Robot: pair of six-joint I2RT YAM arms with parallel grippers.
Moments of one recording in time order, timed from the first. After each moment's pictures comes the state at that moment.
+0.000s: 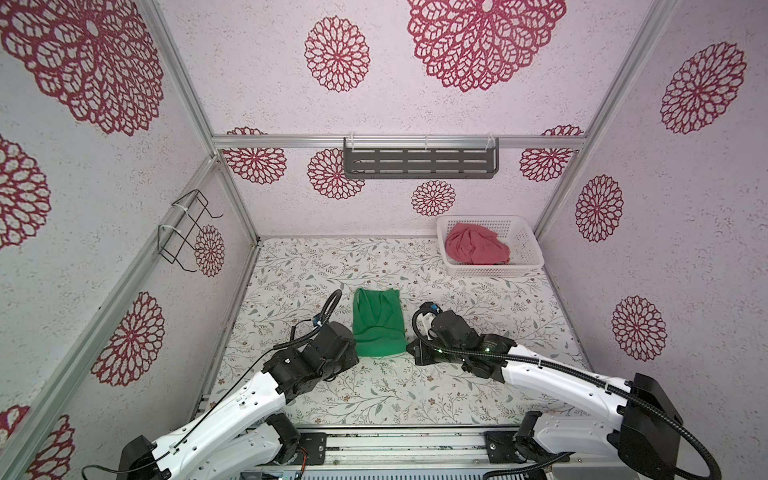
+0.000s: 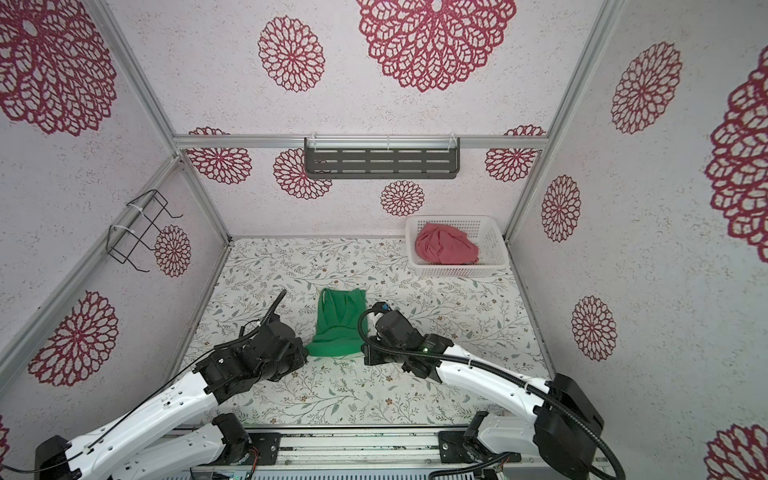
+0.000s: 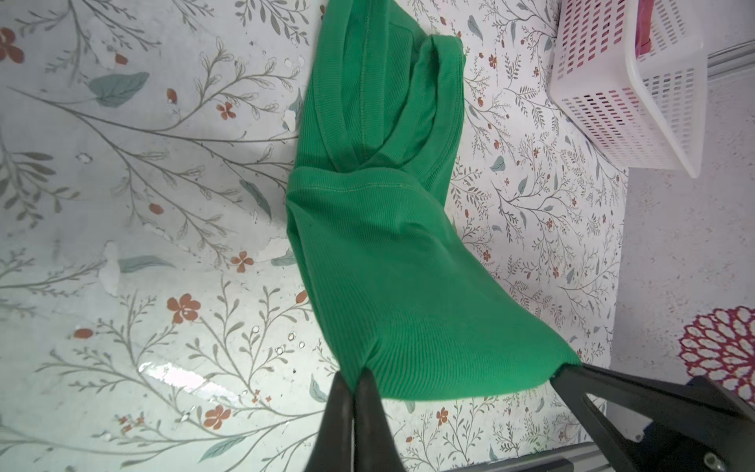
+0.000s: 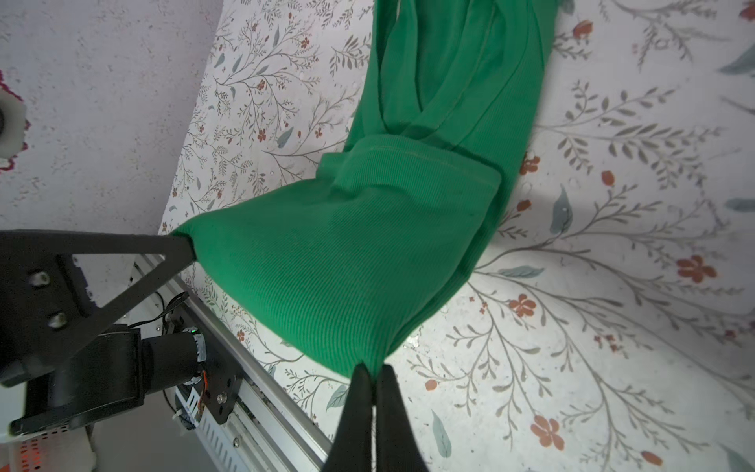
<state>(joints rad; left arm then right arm) -0.73 0.93 0.72 -0.69 -0.15 -1.08 0.91 1.26 0.84 -0.33 -0.11 0.69</state>
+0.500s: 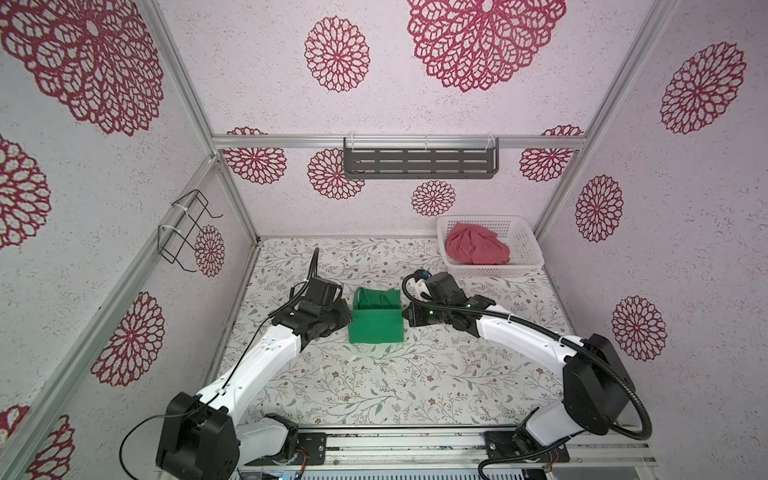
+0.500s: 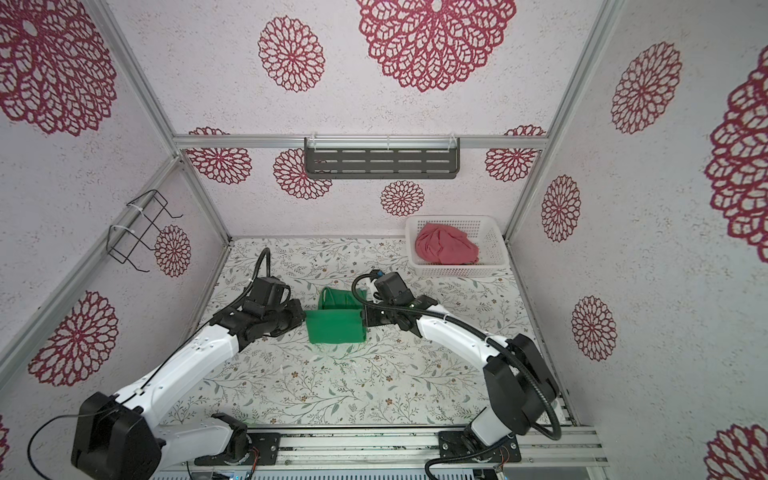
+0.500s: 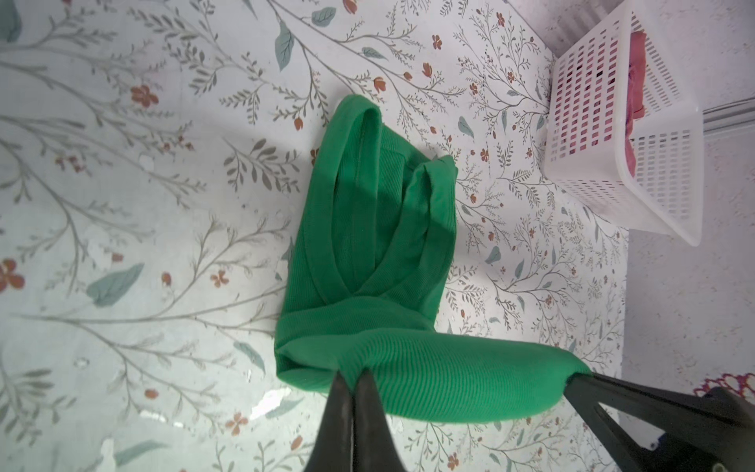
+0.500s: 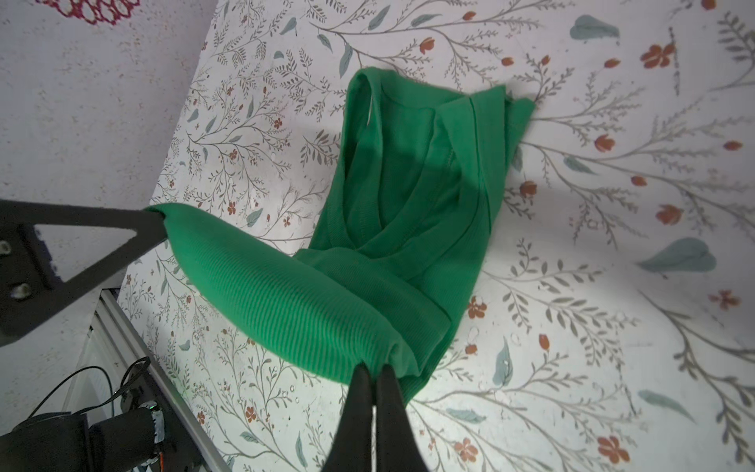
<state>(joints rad) -0.37 1.30 0.94 -0.52 0.06 -0.74 0.70 1.58 1.13 -0.34 -0.23 0.48</state>
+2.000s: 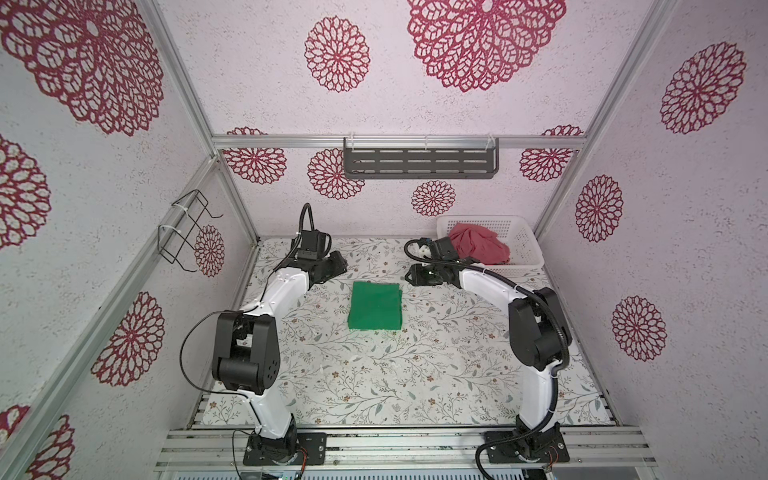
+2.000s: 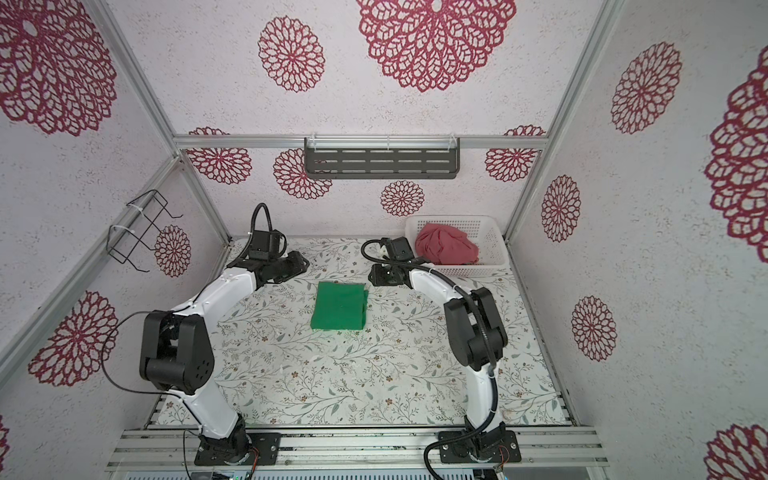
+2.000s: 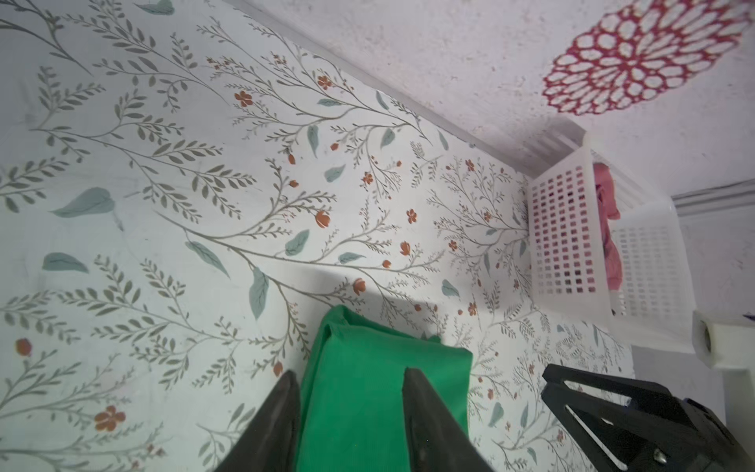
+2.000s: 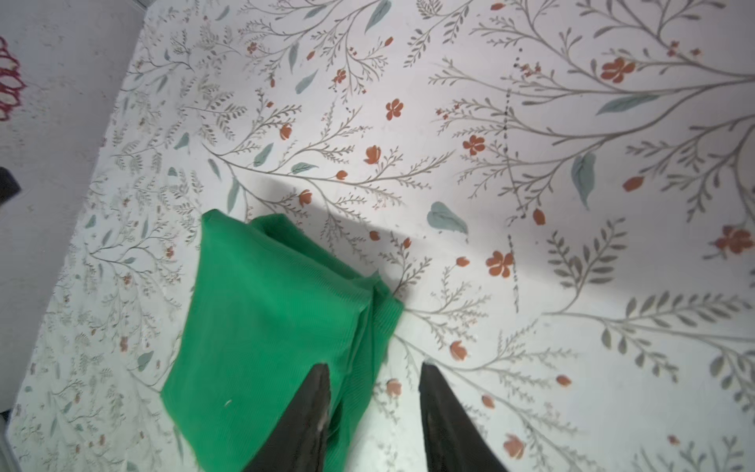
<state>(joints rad) -0.21 1.76 1.34 -0.35 0.16 -0.56 0.50 1.96 1.51 -0.36 -0.27 0.36</state>
